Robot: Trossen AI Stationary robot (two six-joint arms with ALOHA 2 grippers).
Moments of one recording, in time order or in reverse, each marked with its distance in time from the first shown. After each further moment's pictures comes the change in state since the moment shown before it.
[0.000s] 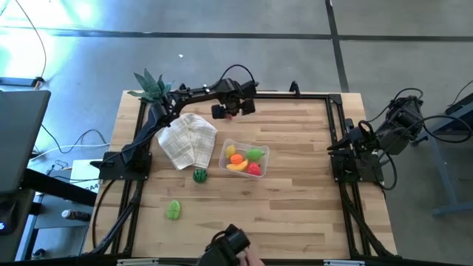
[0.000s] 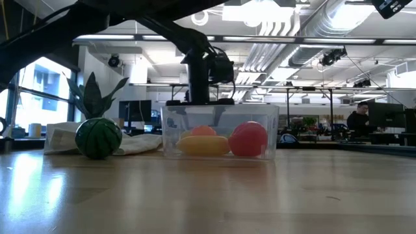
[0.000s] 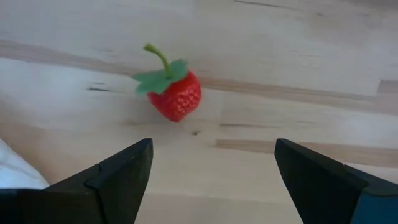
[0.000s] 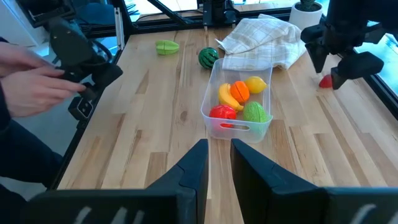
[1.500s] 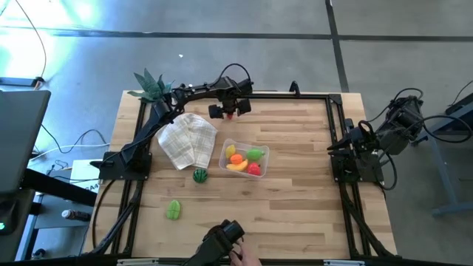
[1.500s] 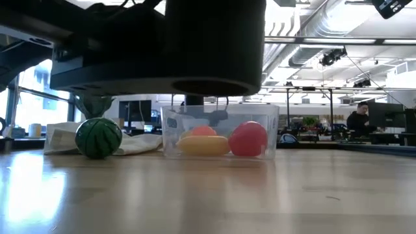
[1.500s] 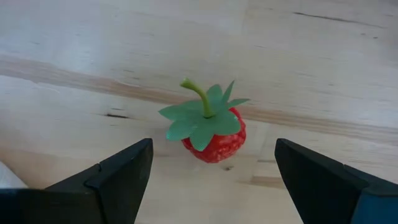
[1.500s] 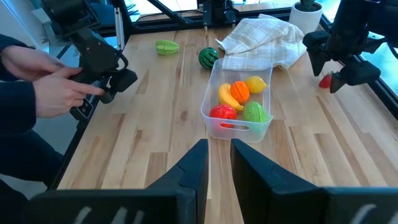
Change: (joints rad) left arm 0.064 0.062 -0.001 -0.020 0.067 0.027; right arm 0.000 0.000 0.000 0.000 0.000 0.000
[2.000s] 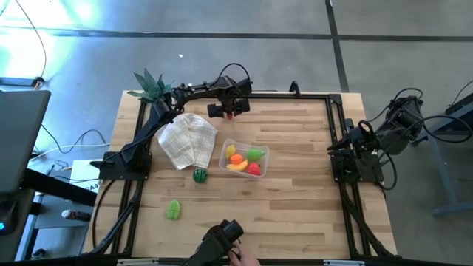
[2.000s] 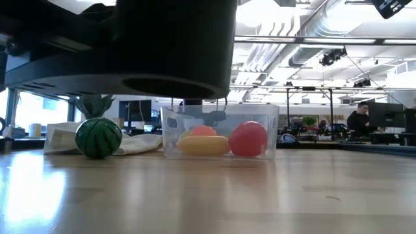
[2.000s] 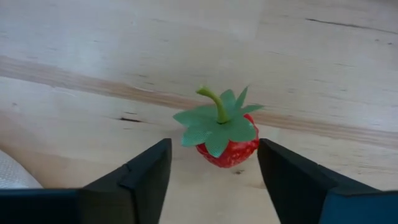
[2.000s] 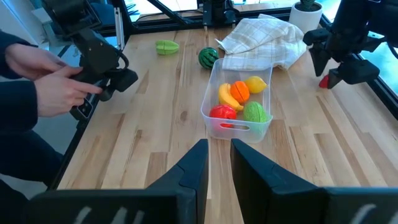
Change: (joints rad) left arm 0.006 0.000 0.000 -0.021 -0.007 0.008; right arm 0.000 0.000 0.000 0.000 0.000 0.000
